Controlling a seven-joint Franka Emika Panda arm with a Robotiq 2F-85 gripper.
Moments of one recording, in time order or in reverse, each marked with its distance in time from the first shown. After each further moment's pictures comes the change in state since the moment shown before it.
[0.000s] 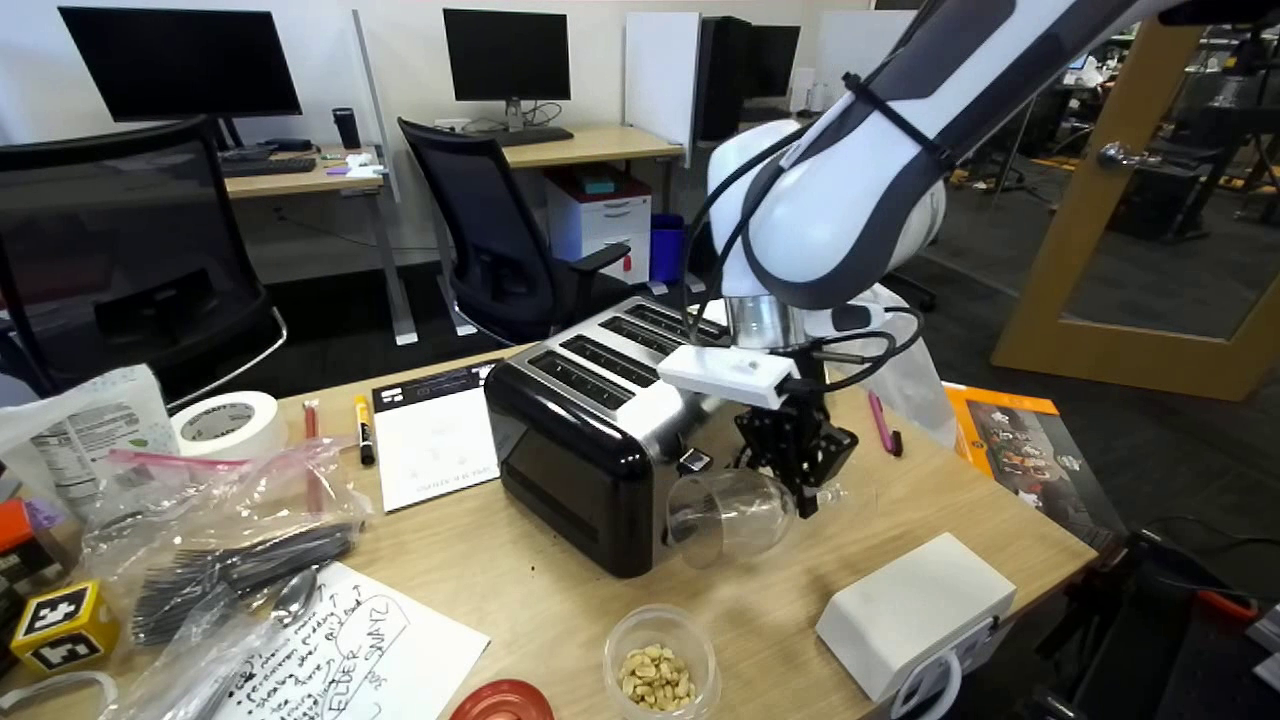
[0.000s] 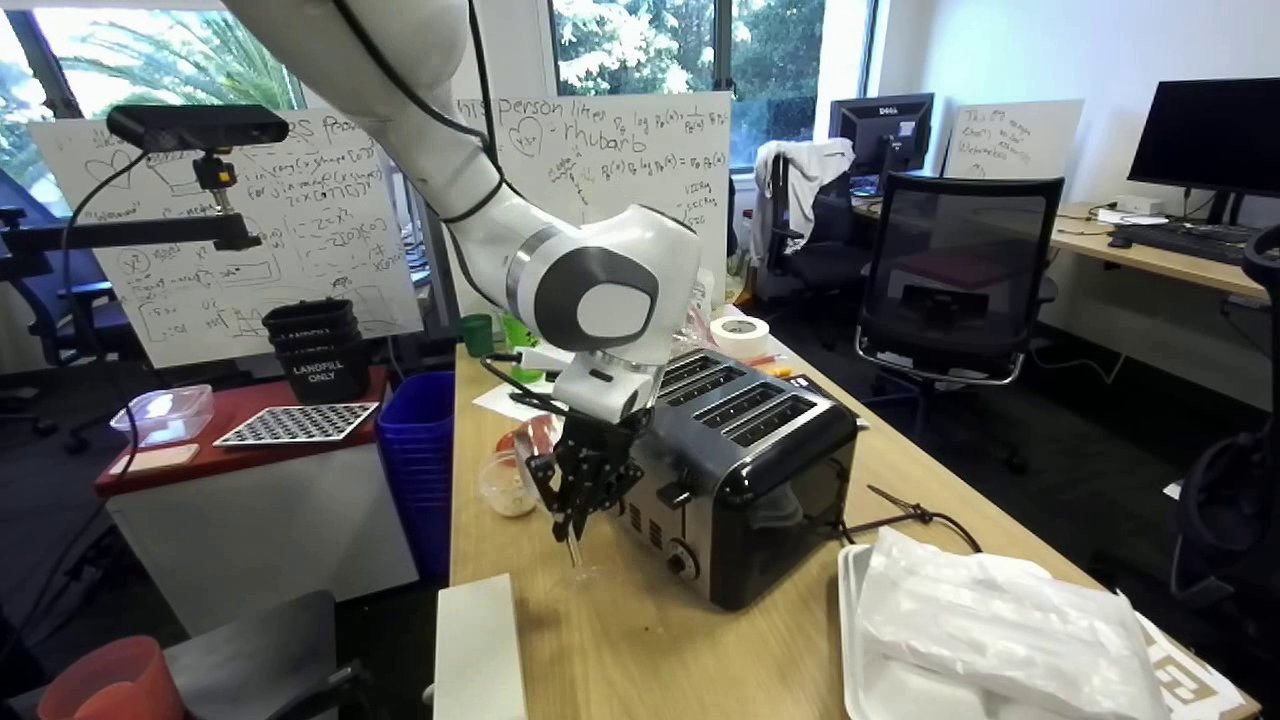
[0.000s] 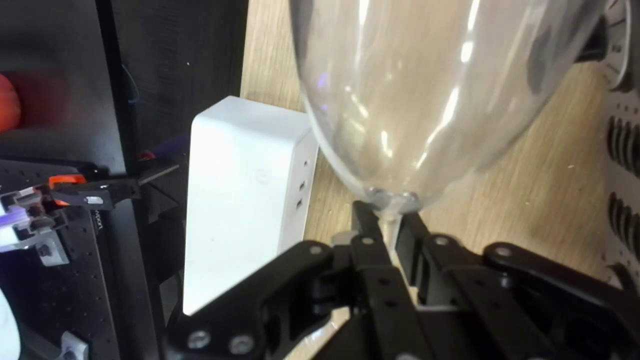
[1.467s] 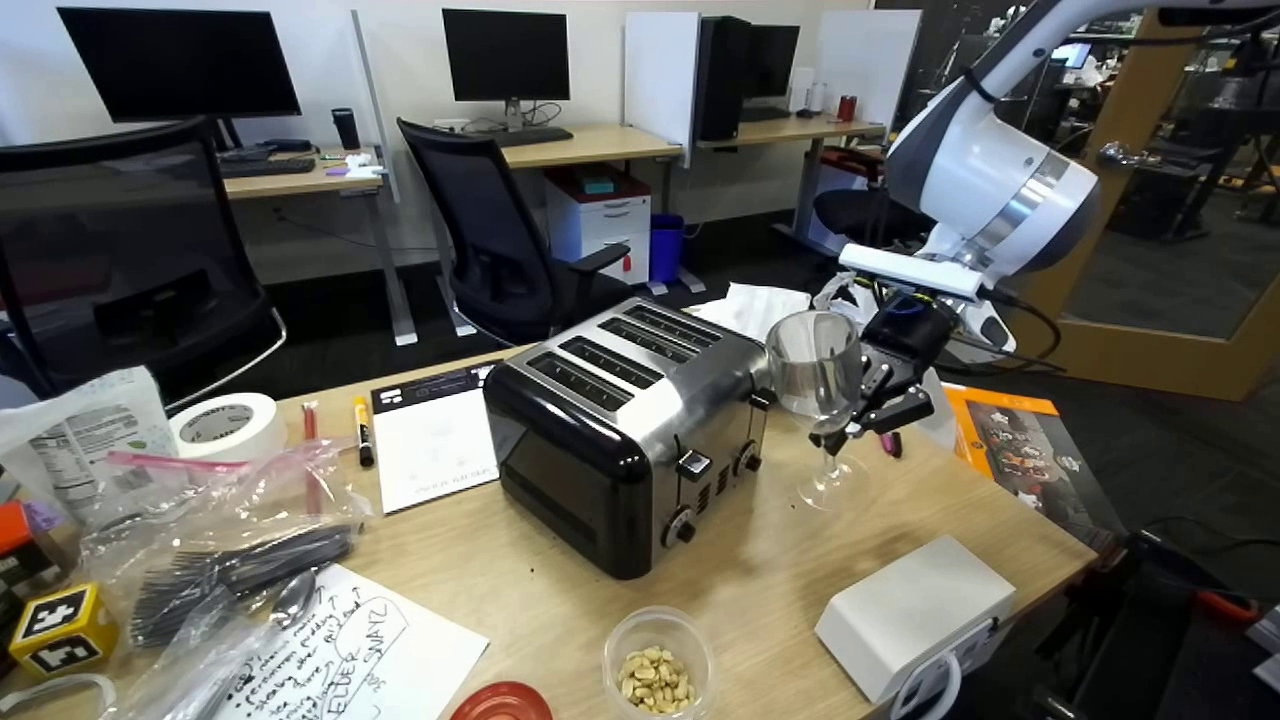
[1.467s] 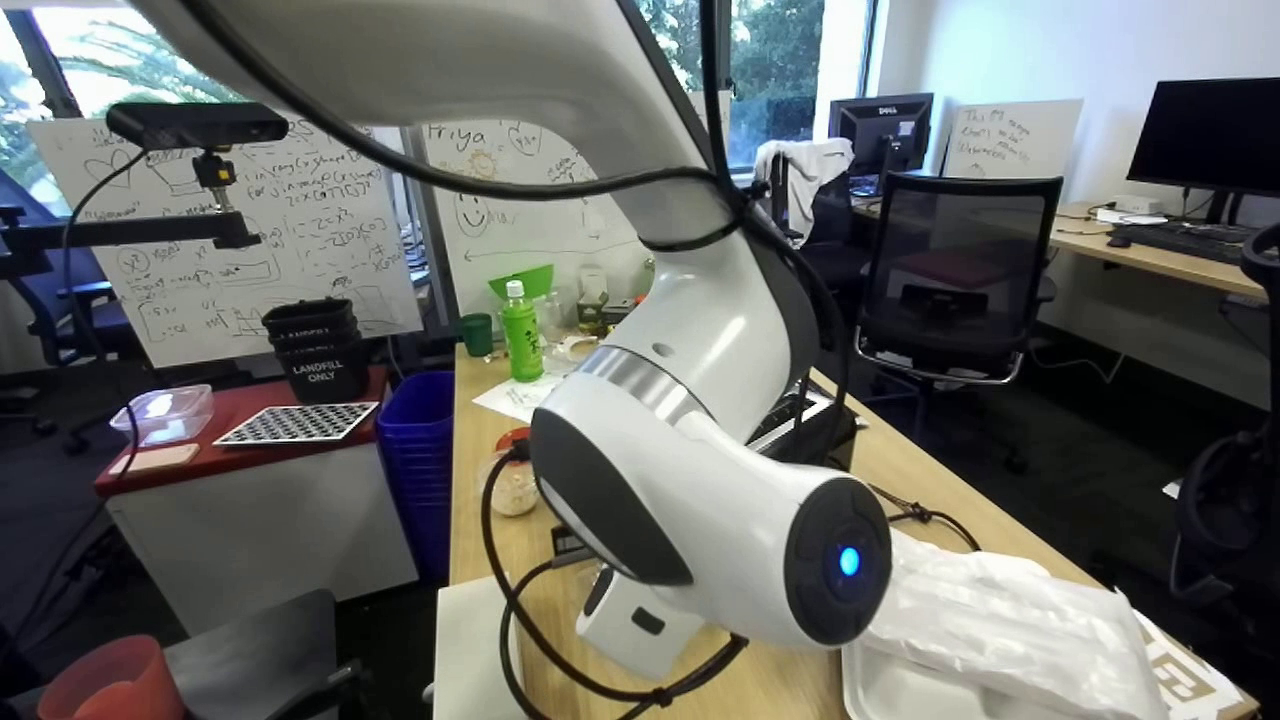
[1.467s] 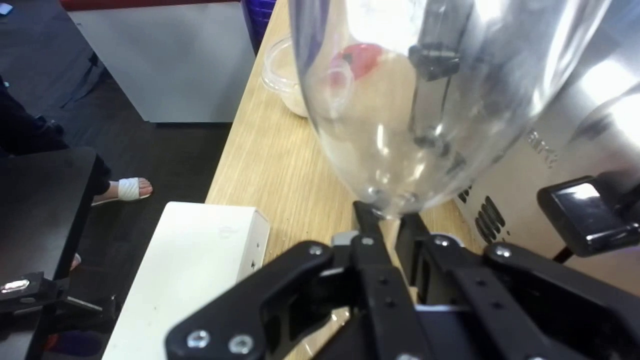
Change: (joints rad) arm -0.297 -0.064 -0.152 -0.187 1.009 -0.183 -1.165
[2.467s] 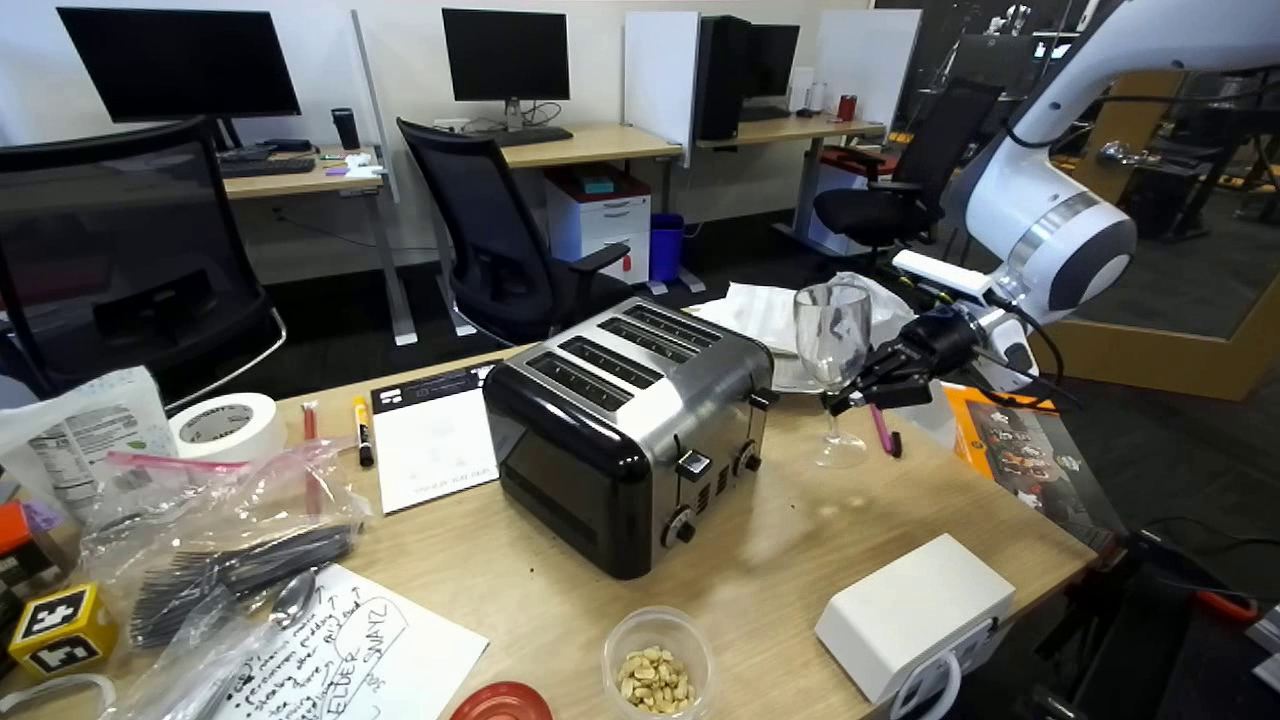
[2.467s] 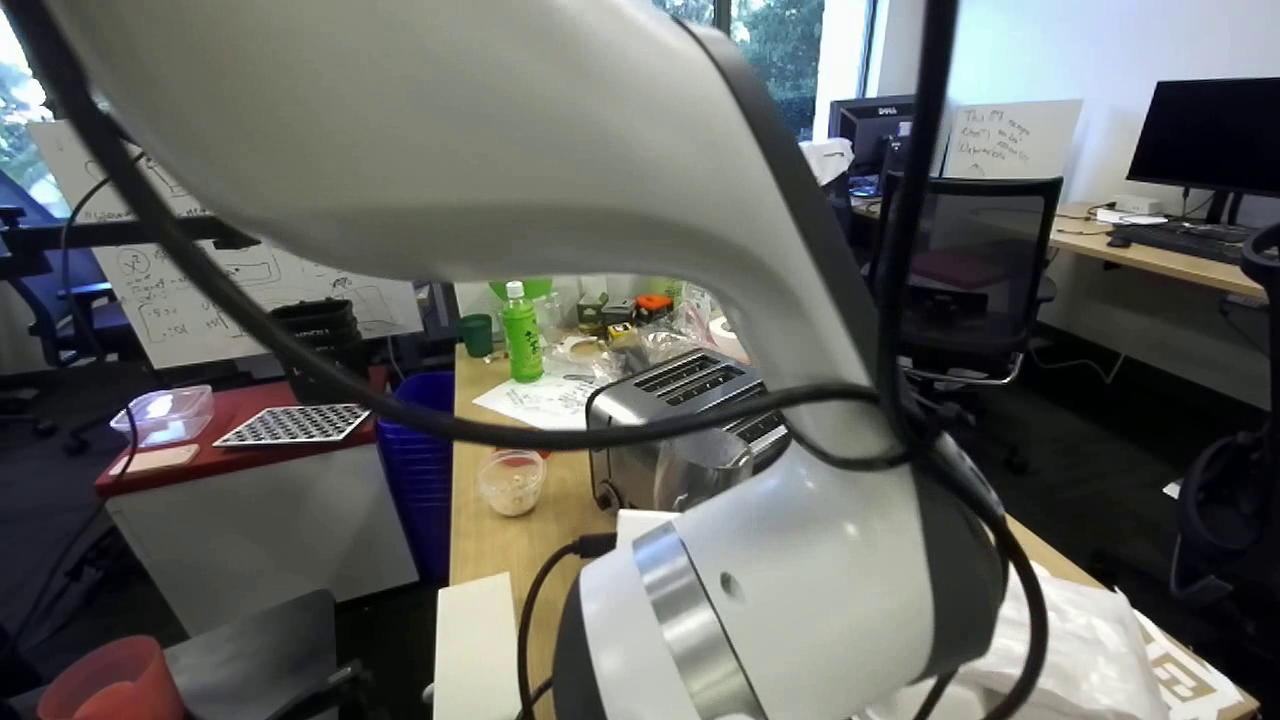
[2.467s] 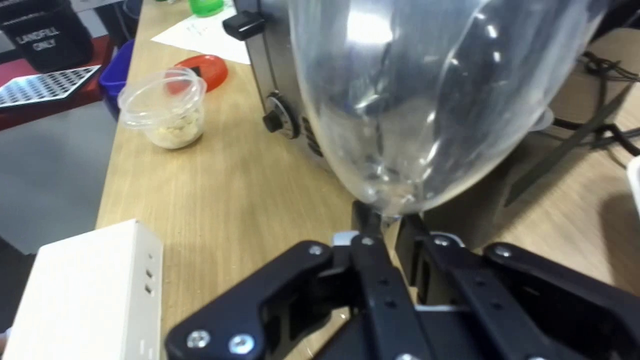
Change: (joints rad) arm -0.054 0.135 -0.164 0.026 0.339 -0.110 -0.086
